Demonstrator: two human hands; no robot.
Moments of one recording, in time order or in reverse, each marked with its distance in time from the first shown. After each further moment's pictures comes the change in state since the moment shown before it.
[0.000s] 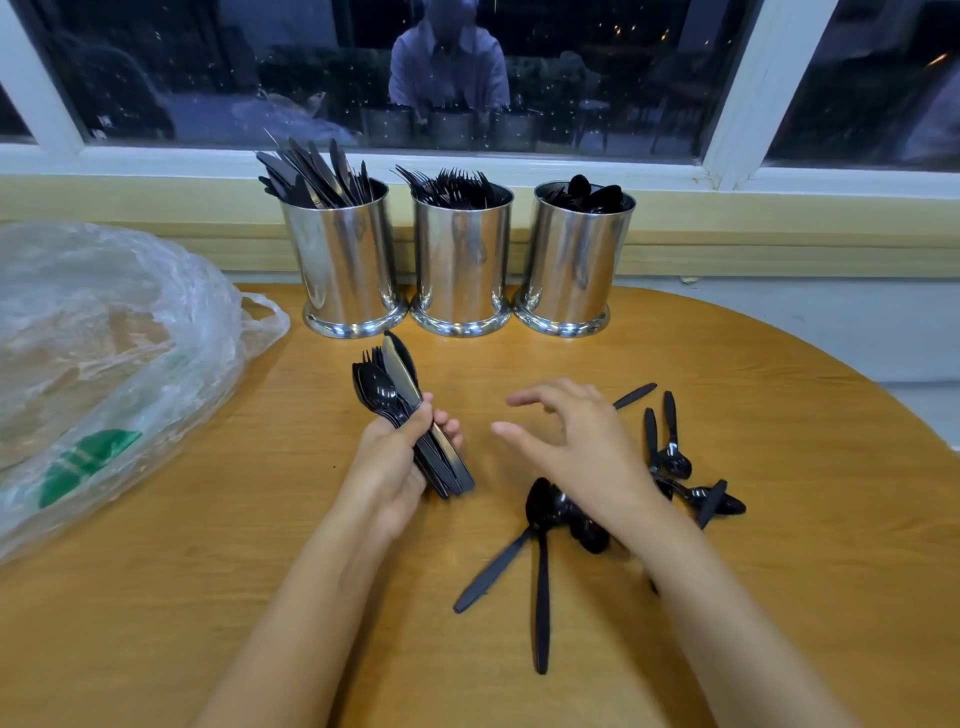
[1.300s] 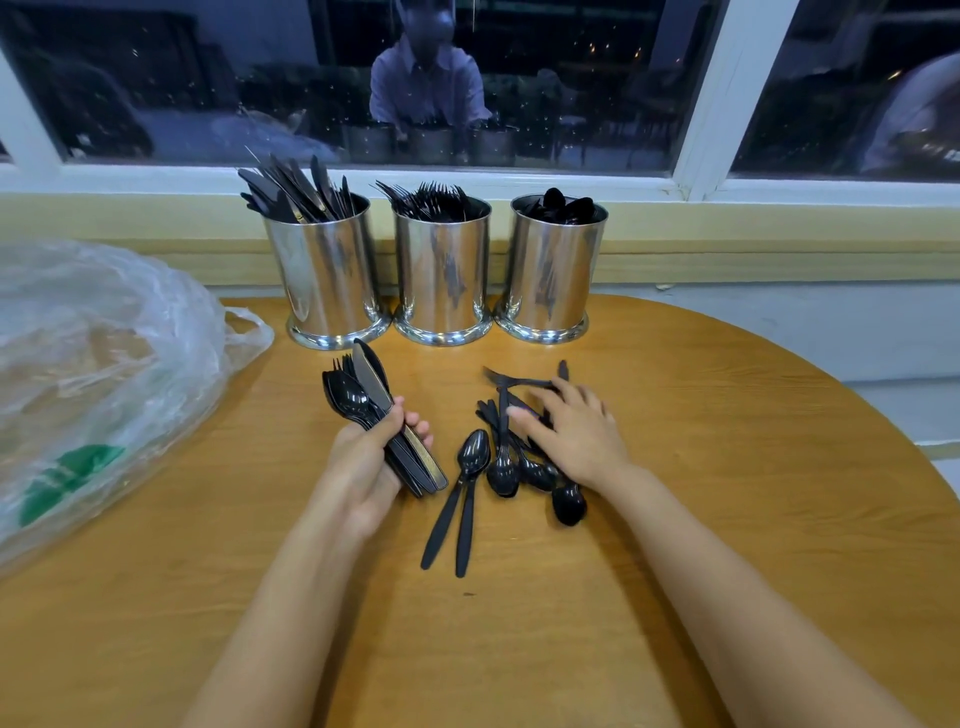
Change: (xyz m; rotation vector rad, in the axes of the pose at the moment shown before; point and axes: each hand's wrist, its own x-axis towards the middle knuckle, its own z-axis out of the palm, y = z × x) left_hand 0.000 0.009 -0.006 -0.056 0.011 -0.038; right_hand 0.039 0.067 0.017 -0.346 -0.174 0.201
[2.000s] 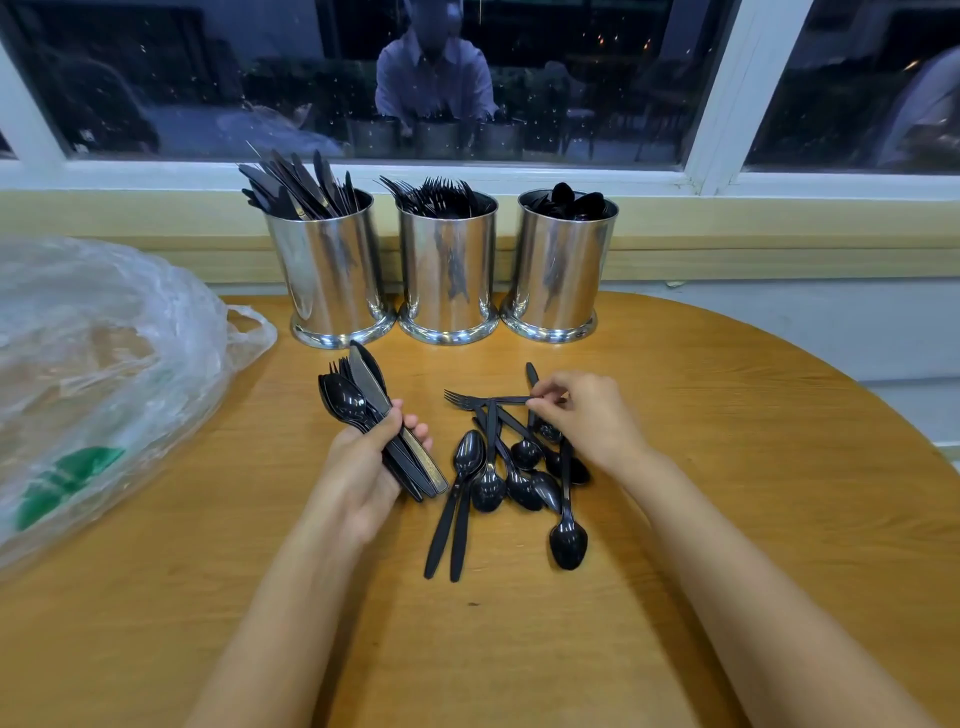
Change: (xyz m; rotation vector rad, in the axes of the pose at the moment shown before) left_hand 0.005 0.001 -0.005 -0.009 0.027 -0.007; right_hand 0.005 -0.009 -0.024 0.220 0.146 -0.082
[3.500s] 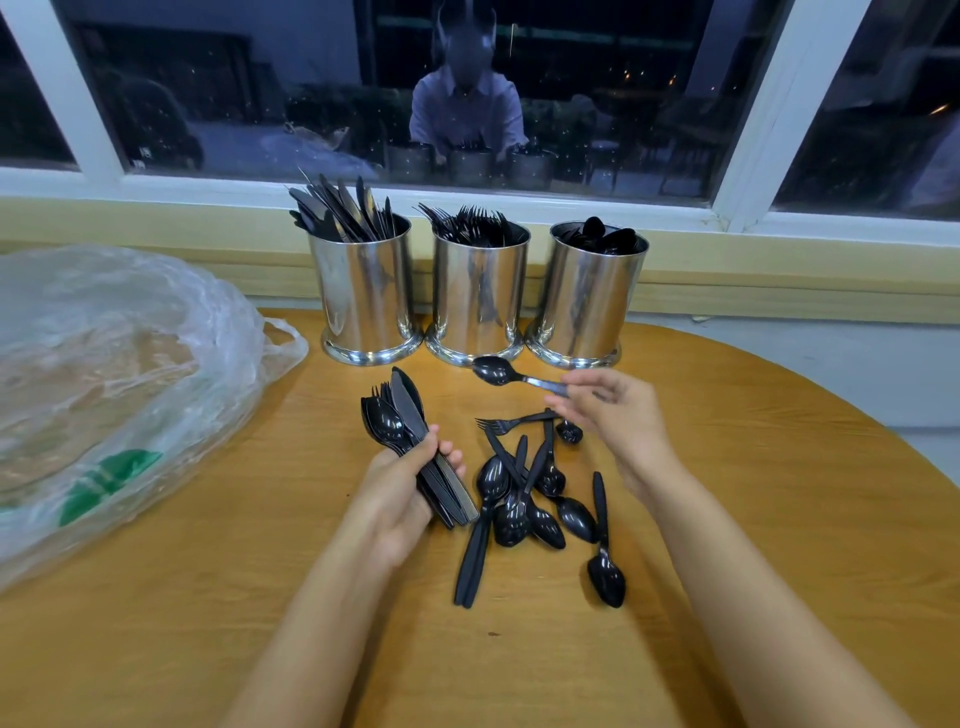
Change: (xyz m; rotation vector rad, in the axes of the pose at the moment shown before) left_hand 0.000 -0.004 0.001 -0.036 -0.018 -0.052; right_hand 0.004 -0.029 -0.017 0.970 0.101 0.233
